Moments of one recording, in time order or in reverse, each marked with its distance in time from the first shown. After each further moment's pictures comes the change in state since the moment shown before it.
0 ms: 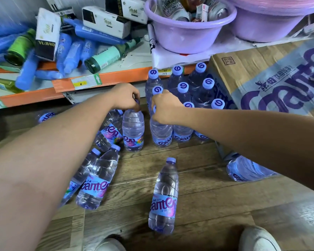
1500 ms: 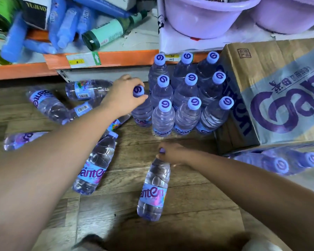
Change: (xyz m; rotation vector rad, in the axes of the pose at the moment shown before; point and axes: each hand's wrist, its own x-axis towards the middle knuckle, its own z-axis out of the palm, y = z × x) left_hand -0.014 -0.012 0.036 -0.155 0.355 -0.004; right_hand -0.047 0.037 0.119 0.136 -0.625 0.118
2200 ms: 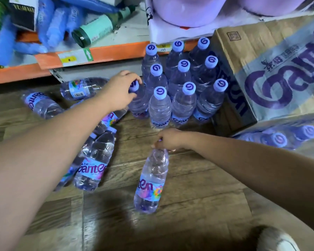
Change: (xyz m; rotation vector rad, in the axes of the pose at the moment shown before) left_hand -0.012 0.005 -0.006 0.114 -0.155 0.137; right_hand -0.022 -0.017 -0.015 0.058 -0.003 -0.056
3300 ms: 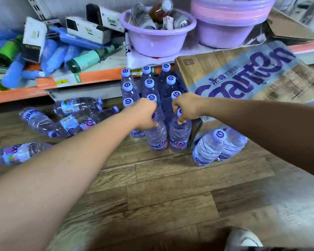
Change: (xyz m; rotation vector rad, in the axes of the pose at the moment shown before) left_hand -0.032 0.153 0.029 0.337 -0.159 0.108; right_hand -0.118 0.083 -0.107 -0.386 0.407 -0.073
